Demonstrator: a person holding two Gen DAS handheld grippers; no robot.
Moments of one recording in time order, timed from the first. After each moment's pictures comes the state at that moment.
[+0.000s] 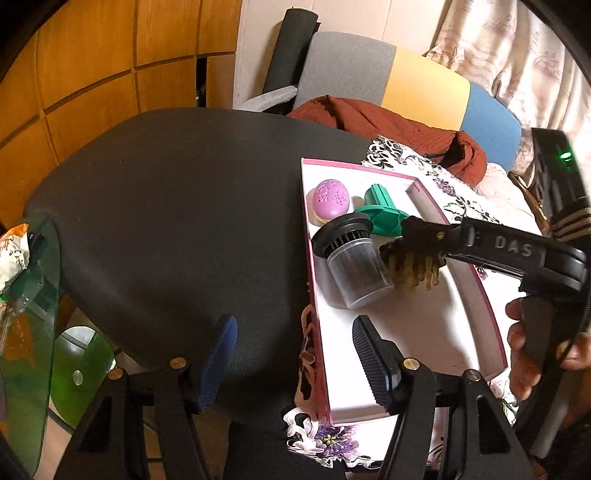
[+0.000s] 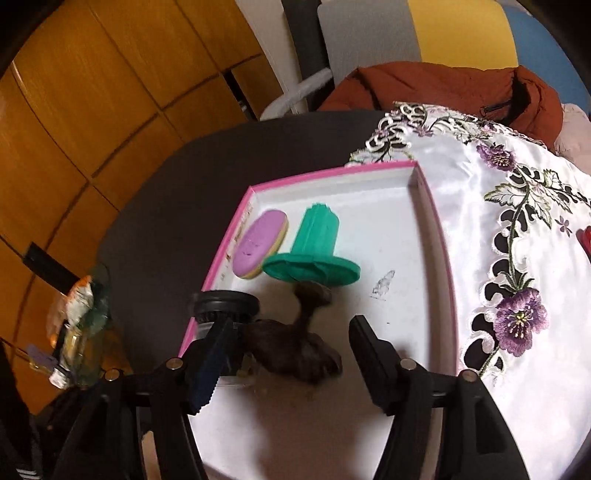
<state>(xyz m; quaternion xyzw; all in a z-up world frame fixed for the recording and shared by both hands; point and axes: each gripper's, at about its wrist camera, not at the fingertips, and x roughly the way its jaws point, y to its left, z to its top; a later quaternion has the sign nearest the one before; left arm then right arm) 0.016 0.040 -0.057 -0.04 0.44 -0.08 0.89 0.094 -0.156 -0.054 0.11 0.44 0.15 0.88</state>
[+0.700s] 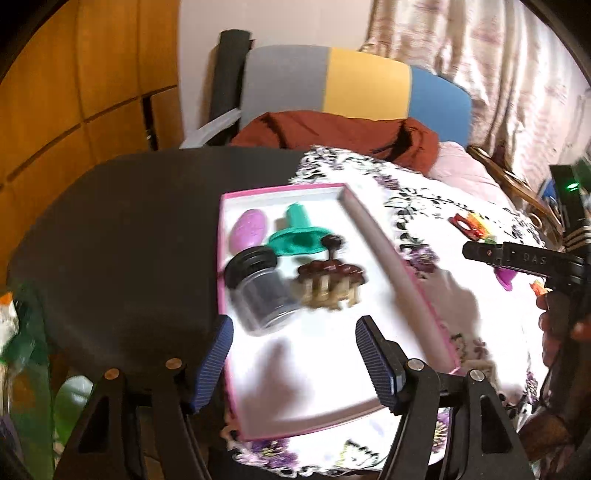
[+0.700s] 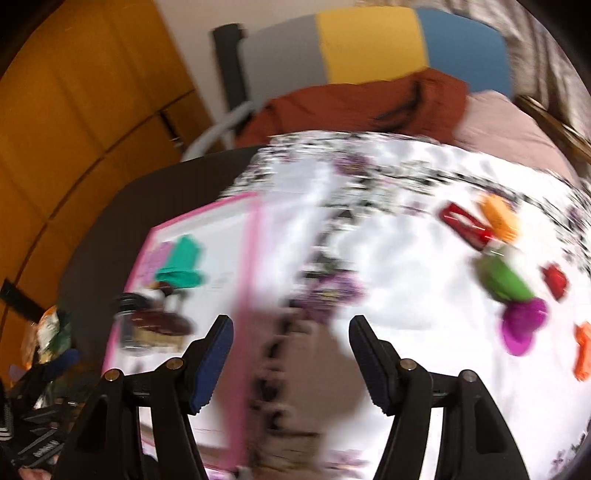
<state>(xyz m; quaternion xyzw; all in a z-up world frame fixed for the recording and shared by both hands) 0.008 -0.031 -0.024 0.03 0.41 -0.16 0.90 0.035 -0.307 -0.038 0.13 0.43 -0.01 0.89</state>
